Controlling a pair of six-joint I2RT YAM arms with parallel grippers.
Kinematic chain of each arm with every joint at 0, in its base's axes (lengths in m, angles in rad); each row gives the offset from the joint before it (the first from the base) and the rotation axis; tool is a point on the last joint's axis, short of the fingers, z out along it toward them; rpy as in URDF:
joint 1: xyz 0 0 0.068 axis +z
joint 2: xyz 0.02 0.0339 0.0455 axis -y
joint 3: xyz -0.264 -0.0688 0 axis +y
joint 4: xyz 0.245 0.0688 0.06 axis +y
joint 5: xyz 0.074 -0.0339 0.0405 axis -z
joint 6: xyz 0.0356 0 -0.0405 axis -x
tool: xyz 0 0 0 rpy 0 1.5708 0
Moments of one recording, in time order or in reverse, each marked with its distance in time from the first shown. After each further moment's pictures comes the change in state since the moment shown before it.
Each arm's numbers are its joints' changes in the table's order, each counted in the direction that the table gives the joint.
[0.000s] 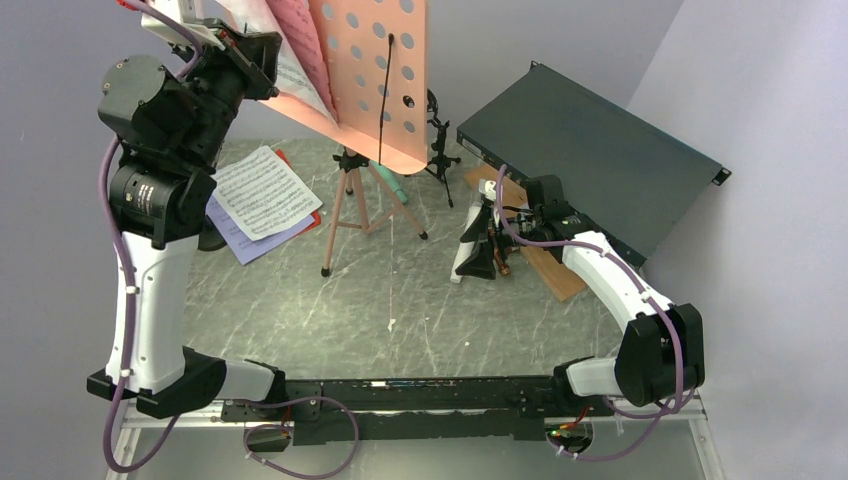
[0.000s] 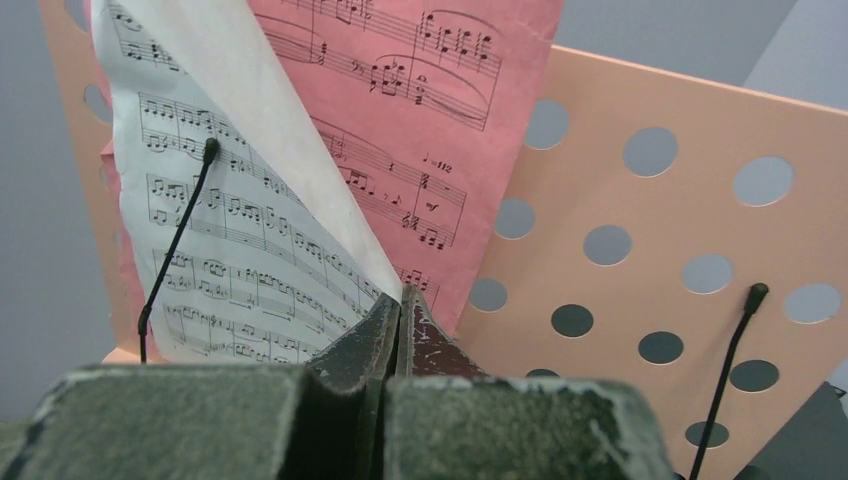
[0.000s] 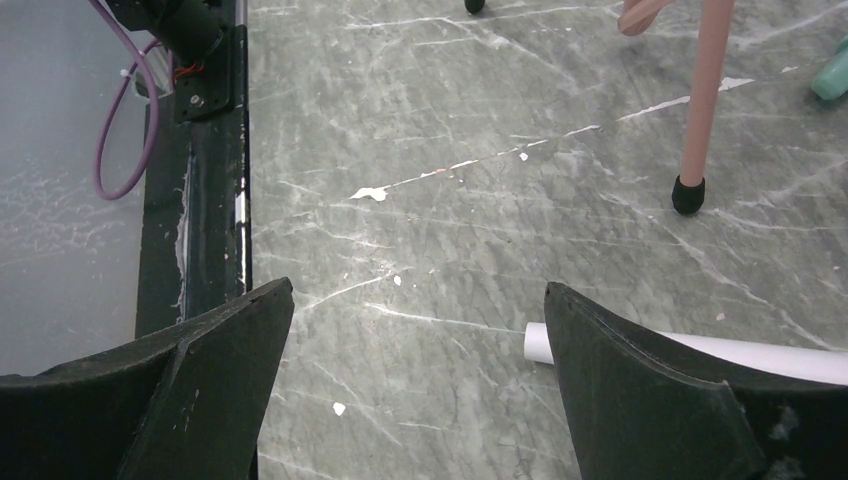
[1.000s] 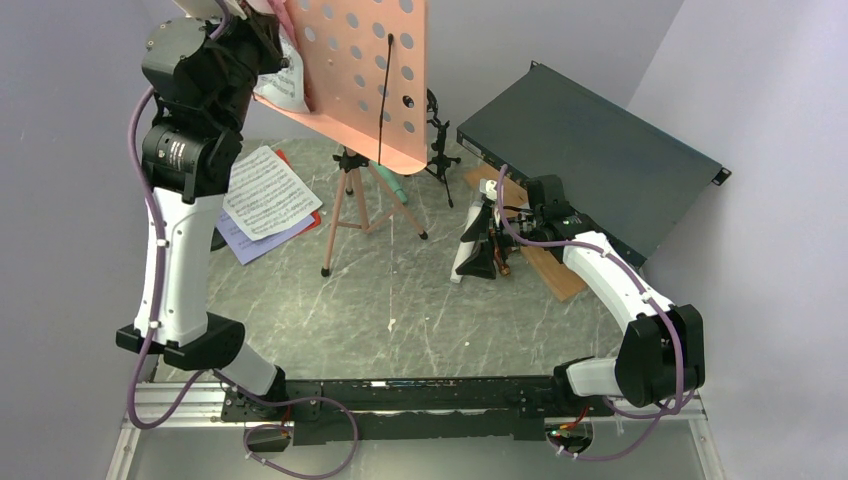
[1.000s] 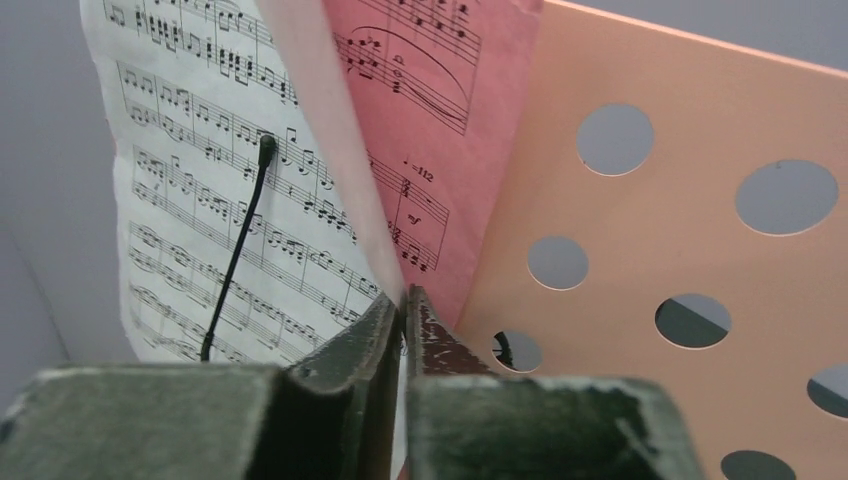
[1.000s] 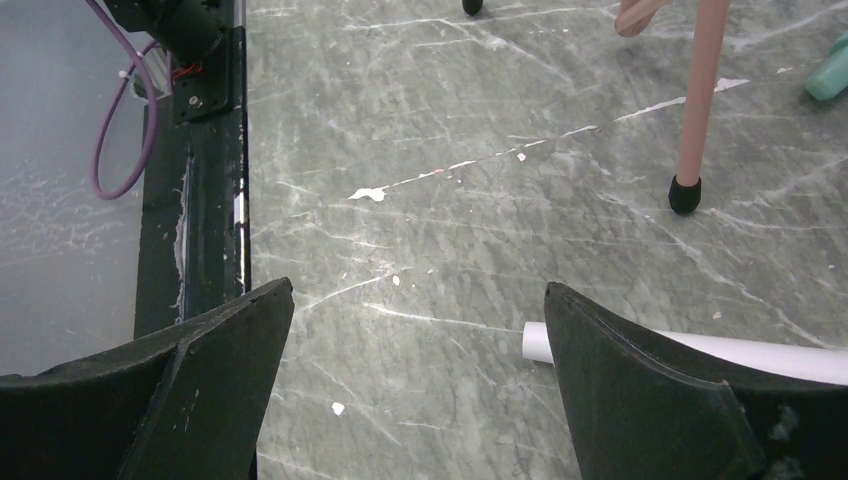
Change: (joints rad) left arm 0.000 -0.204 -0.196 0.064 -0.196 -0.048; right arm -0.003 0.004 0.000 0.000 0.000 0.000
